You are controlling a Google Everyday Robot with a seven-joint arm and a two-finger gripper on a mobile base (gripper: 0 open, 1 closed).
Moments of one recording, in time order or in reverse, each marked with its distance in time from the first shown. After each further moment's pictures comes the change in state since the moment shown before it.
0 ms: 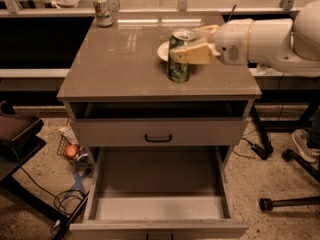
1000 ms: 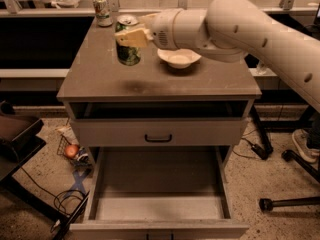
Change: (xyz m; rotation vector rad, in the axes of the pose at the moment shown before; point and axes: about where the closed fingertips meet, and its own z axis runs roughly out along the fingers) arm -0.045 0.000 0.144 0.053 -0.050 0.017
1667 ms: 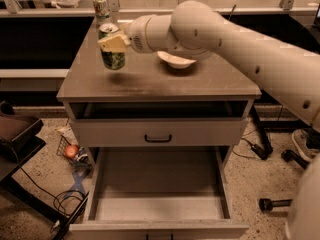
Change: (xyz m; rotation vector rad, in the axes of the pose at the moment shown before) arm 0.019 0.006 0.074 -0.008 0.061 -0.004
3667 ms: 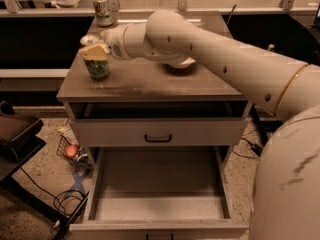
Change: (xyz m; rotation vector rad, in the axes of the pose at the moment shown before) arm 0.010 0.034 0.060 -0.086 0.011 -0.012
